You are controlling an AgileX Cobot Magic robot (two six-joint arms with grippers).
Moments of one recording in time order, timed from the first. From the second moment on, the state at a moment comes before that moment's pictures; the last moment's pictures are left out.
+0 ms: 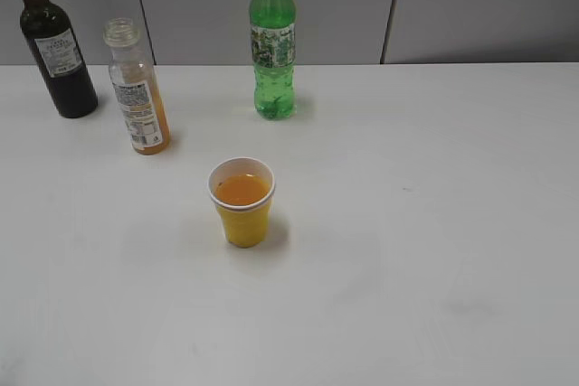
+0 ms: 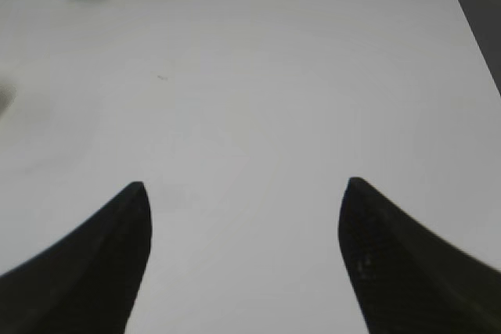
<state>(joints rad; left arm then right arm) -0.01 0.34 -0.47 -0.08 0.75 0.09 0.07 0.00 -0.42 0.11 0.95 -0.12</state>
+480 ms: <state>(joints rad) -0.02 0.19 -0.49 -0.10 0.81 0.09 0.07 0.00 -0.42 0.11 0.95 -0.12</state>
